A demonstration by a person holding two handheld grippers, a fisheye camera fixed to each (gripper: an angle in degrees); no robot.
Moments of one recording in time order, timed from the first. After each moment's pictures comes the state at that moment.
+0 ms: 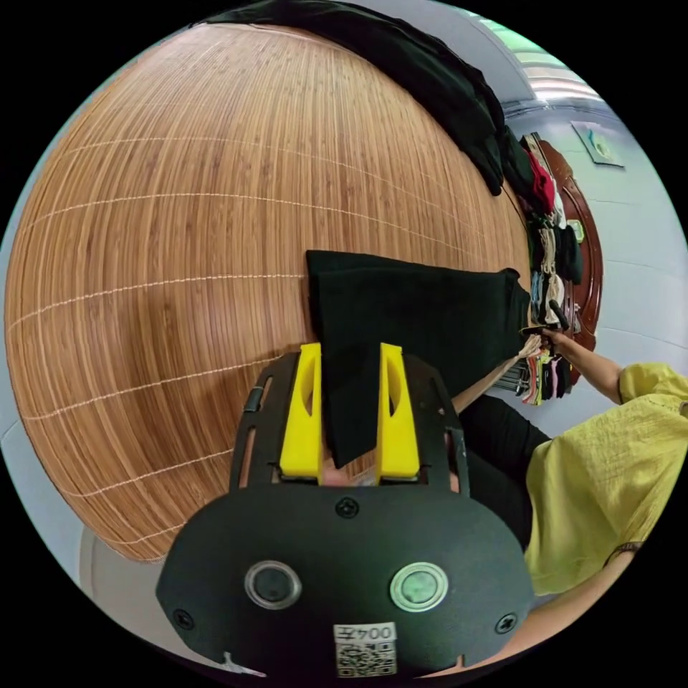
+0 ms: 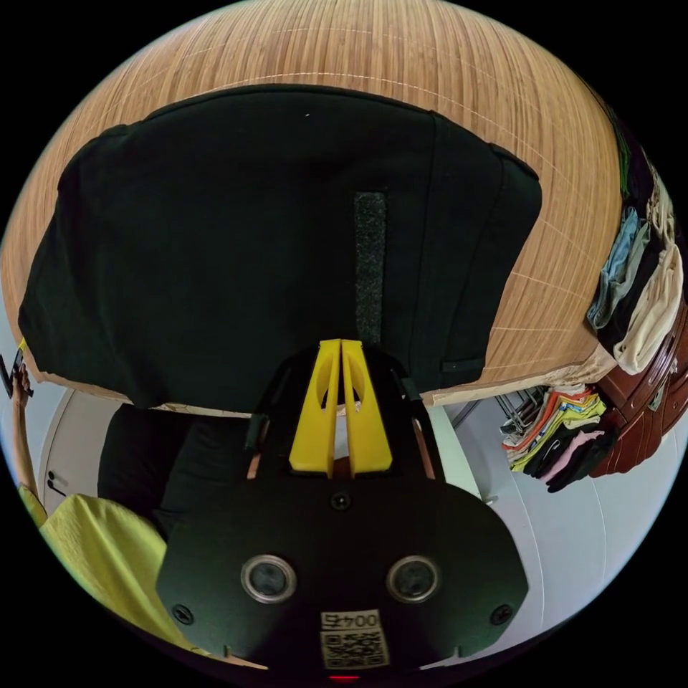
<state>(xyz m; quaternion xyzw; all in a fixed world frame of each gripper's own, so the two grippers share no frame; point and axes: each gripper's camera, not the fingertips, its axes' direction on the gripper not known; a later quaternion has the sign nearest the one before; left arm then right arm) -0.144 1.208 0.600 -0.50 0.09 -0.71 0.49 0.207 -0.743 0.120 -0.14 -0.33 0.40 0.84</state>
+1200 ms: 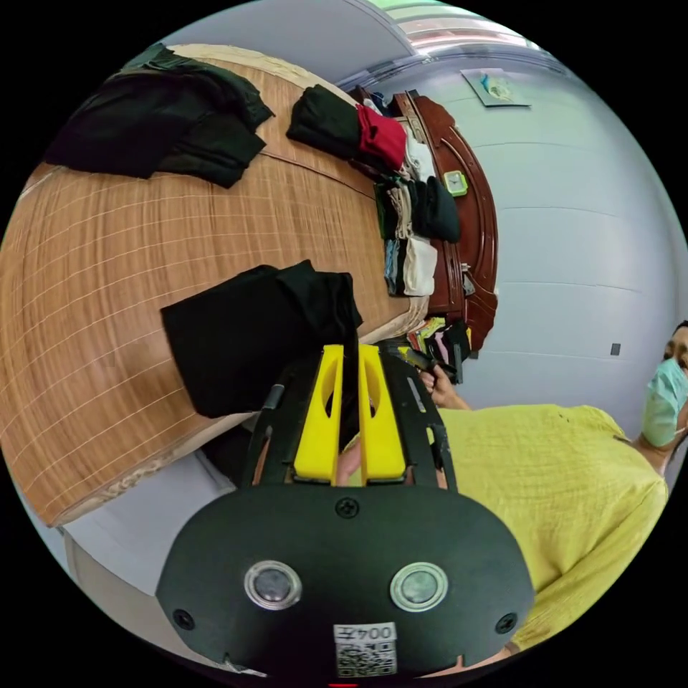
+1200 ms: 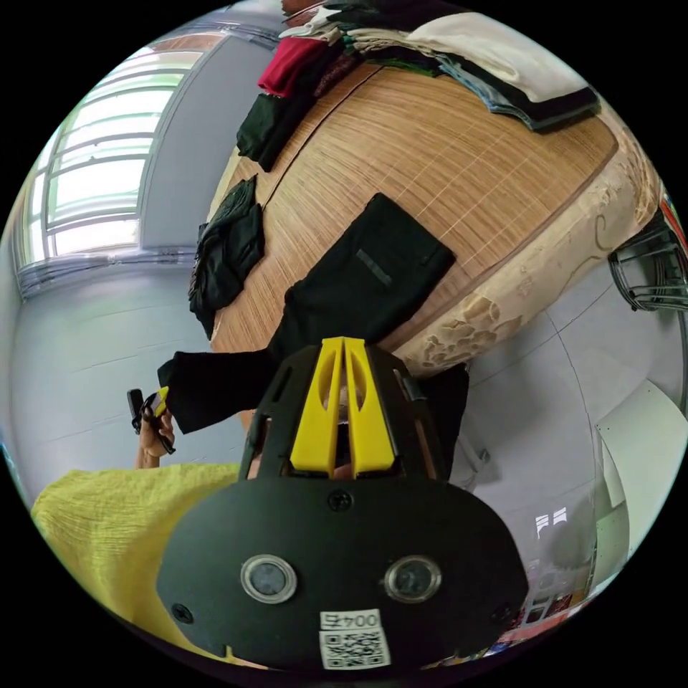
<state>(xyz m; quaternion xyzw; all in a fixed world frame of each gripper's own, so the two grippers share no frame) -0.347 0.757 0.977 -0.40 0.22 -0.72 0.53 -0.035 -0.336 0.029 0.26 -0.53 0.62 0.52</state>
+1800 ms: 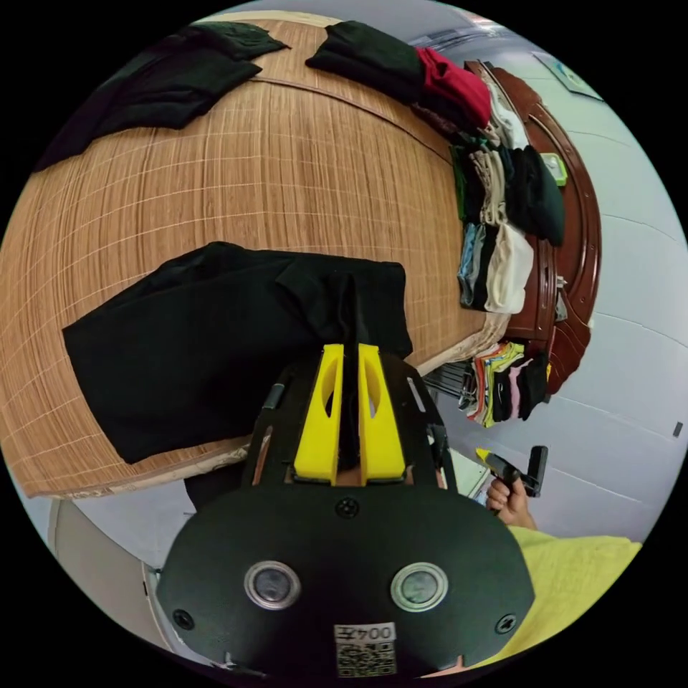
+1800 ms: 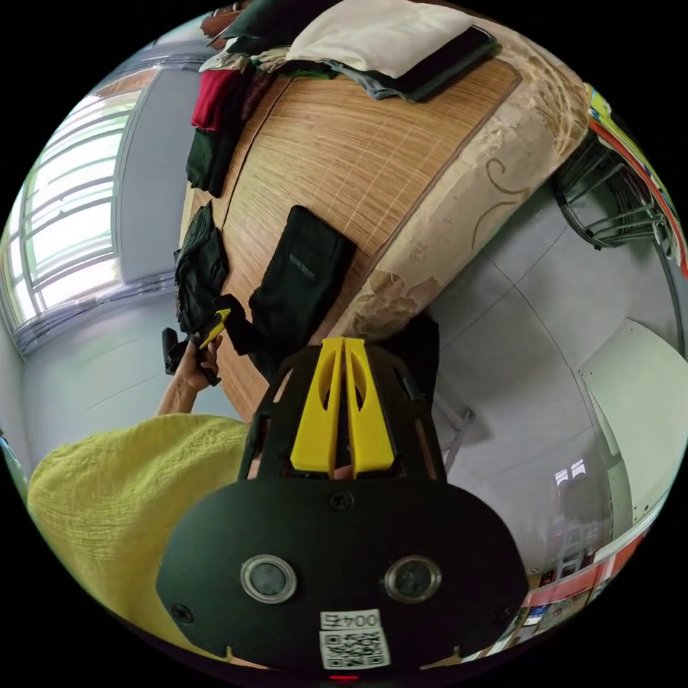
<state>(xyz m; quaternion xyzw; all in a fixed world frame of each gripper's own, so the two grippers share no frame) -0.277 0.710 1.256 -0.52 0.14 -0.69 0.48 -0.116 -0.173 0.092 0.20 -0.57 0.65 0.47</state>
